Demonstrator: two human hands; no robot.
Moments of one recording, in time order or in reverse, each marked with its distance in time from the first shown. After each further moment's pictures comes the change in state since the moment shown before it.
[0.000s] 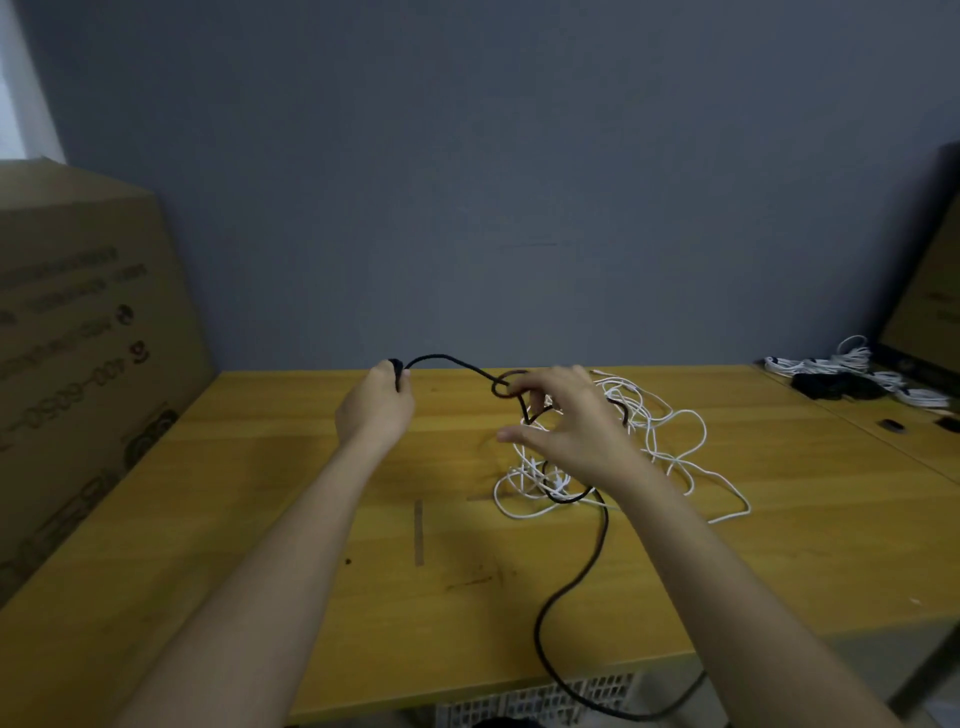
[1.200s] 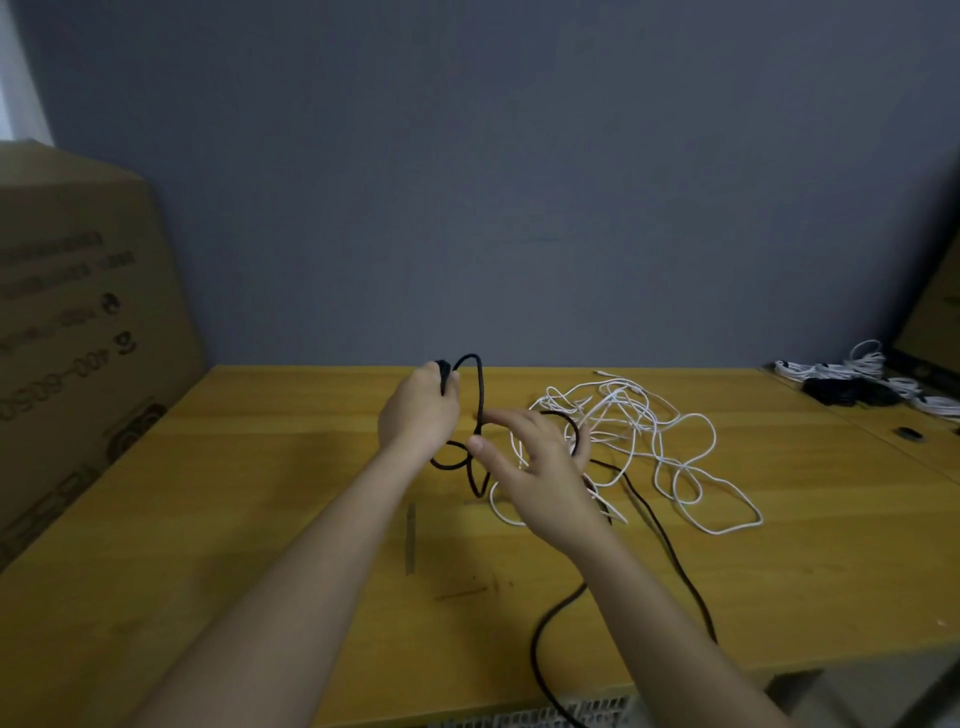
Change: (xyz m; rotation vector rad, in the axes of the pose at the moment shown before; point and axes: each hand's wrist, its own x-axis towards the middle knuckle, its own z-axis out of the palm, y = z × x) left_hand -0.018 0.038 0.019 -0.124 -0.071 0.072; right_hand -0.027 -0.003 0.058 0.124 0.059 0.182
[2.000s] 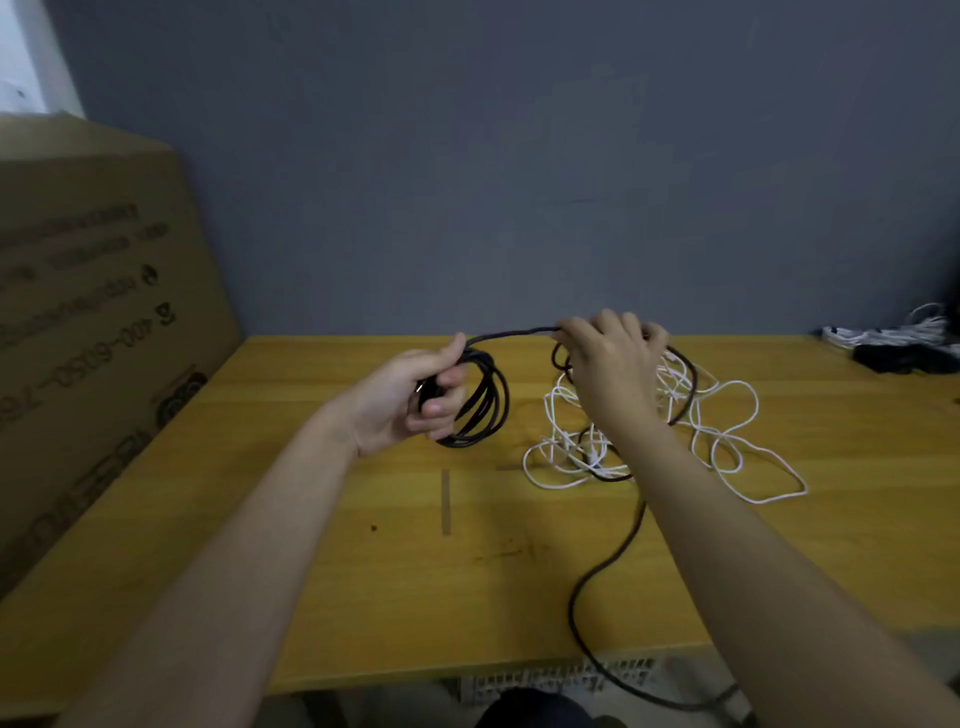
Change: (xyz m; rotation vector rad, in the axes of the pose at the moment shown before) left_hand -0.030 -0.026 -0.072 -1.025 -0.835 0.000; right_hand 0.070 0.034 -0.014 -0.686 0.415 -0.214
